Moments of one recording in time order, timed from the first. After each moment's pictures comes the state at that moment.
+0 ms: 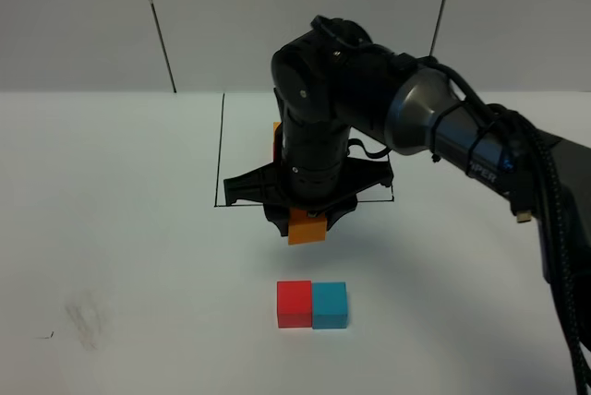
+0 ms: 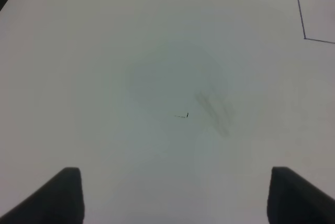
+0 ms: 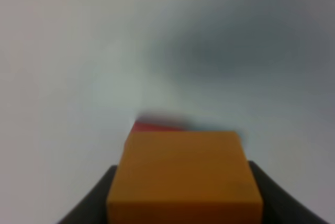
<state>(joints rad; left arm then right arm) 0.13 -0.01 -0.51 0.00 1.07 -0.10 0.73 2.18 -1.92 -0.05 1.20 0.60</state>
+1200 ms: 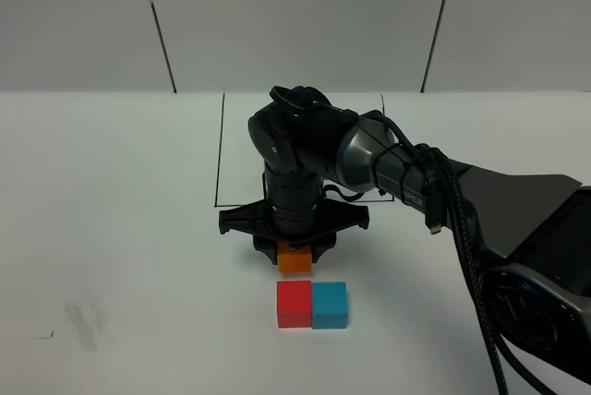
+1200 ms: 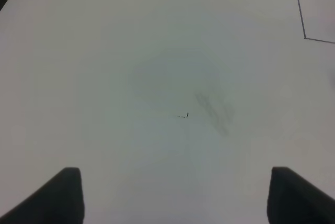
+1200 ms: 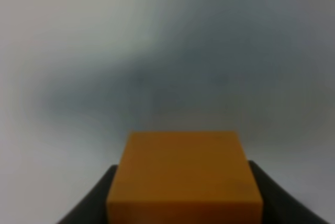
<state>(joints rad) 0.13 -0.01 -0.51 0.00 1.07 -0.10 0.74 2.37 -1.97 -0.06 1.12 0.74</state>
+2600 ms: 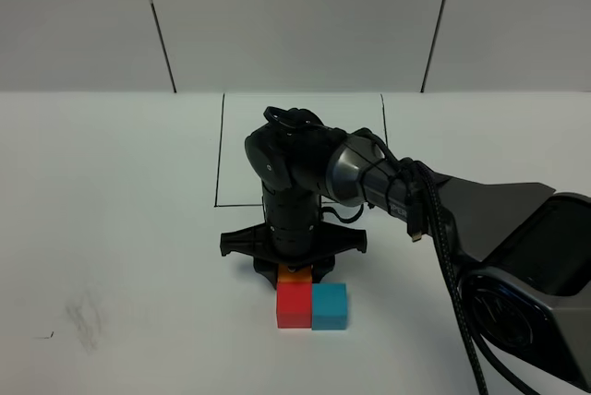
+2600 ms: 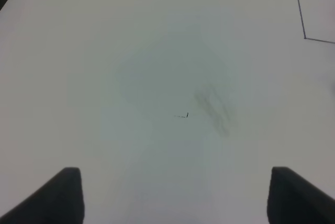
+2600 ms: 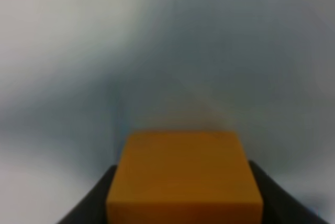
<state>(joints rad) 0.13 -0.01 -0.51 0.00 1.07 -0.10 0.74 2.43 -1.97 -0.01 1.15 0.76</state>
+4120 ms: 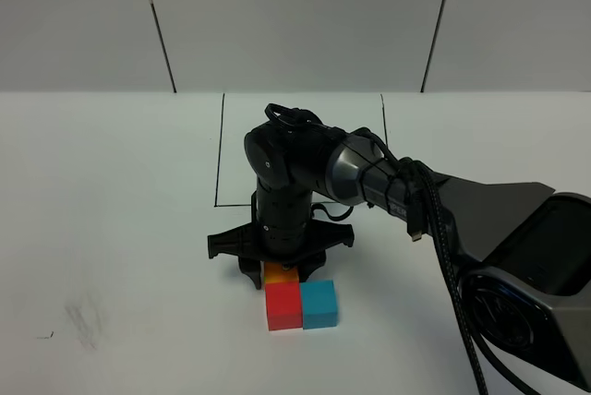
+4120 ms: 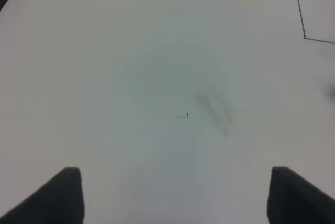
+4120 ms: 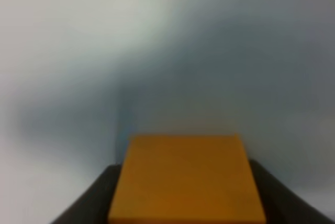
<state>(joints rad) 0.13 -0.01 -0.51 0.00 1.07 -0.10 0.74 2.42 -1.98 0.04 1.08 0.61</state>
